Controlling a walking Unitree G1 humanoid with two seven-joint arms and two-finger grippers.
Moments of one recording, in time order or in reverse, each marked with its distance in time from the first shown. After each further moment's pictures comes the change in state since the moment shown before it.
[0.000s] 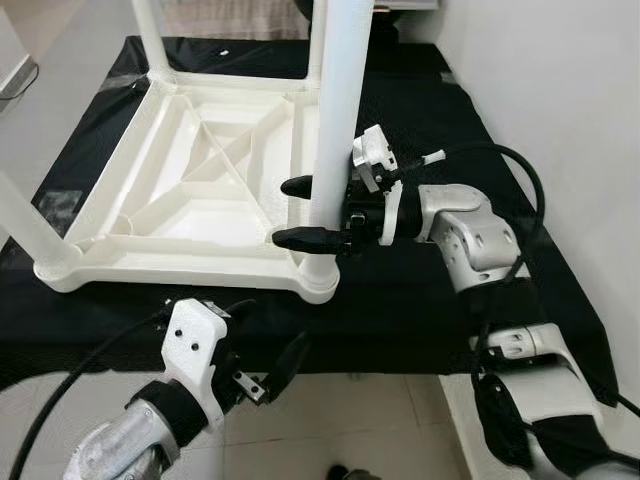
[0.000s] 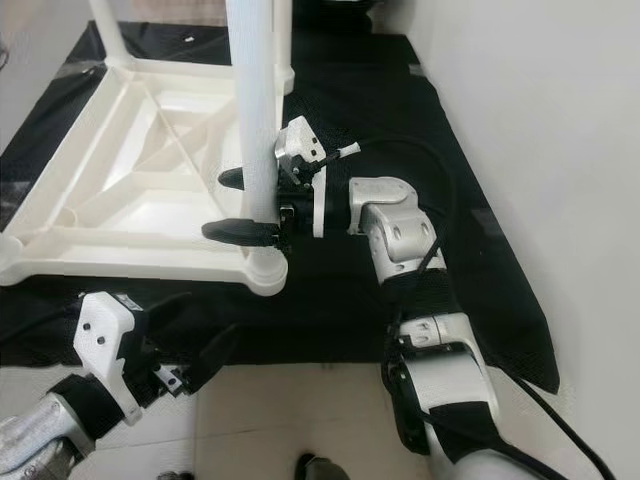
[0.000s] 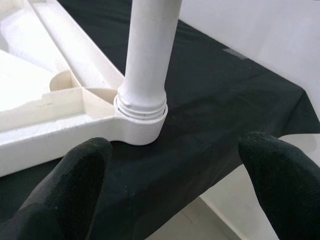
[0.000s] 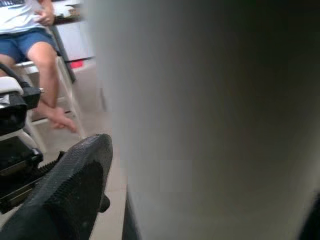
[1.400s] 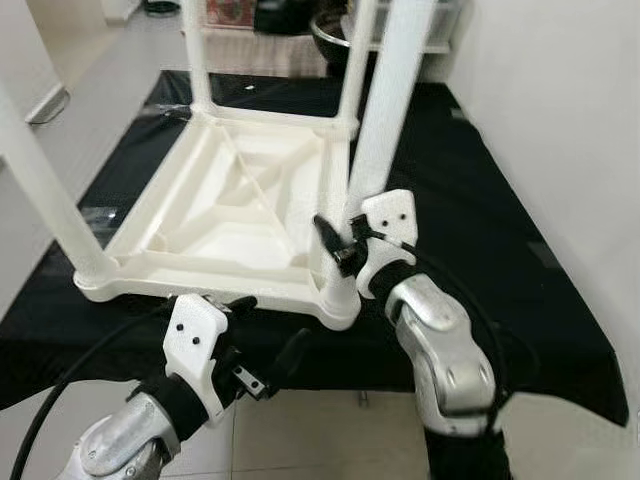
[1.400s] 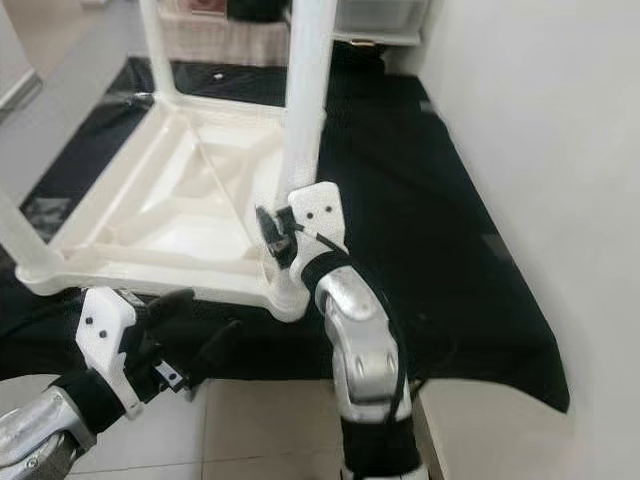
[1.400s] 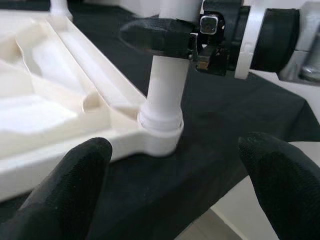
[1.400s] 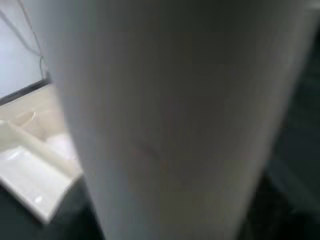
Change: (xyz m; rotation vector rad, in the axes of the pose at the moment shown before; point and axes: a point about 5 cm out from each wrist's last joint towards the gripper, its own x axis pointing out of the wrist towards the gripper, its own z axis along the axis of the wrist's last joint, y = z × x) left arm 0.005 0.003 0.001 0.007 -0.010 -0.016; right arm -0.006 0.047 -0.054 0.093 0.046 -1.045
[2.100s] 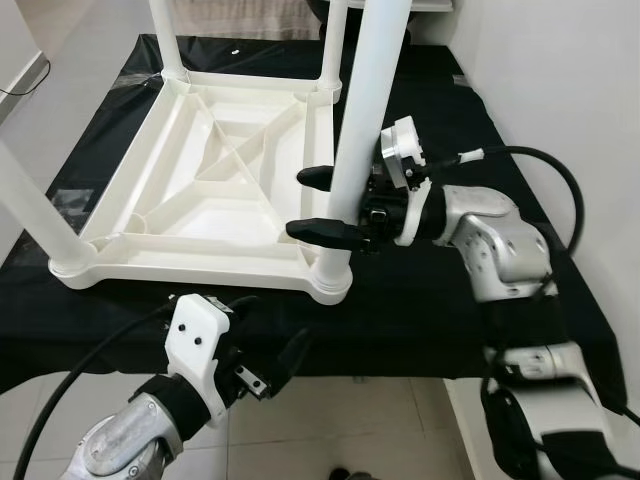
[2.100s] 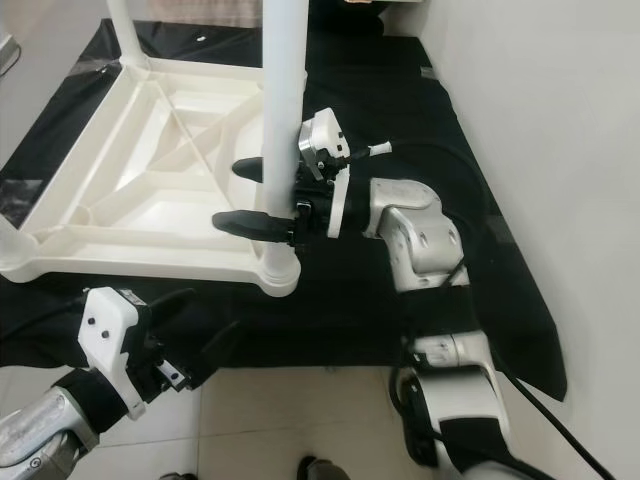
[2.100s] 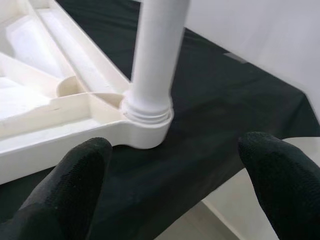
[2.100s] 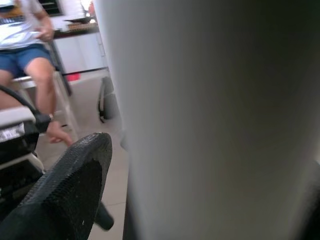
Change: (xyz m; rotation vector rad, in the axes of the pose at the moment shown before) left arm -0.003 -0.004 0.002 0.001 -0.002 0.007; right arm 0.031 -0.020 0.080 -0.068 -0.114 1.037
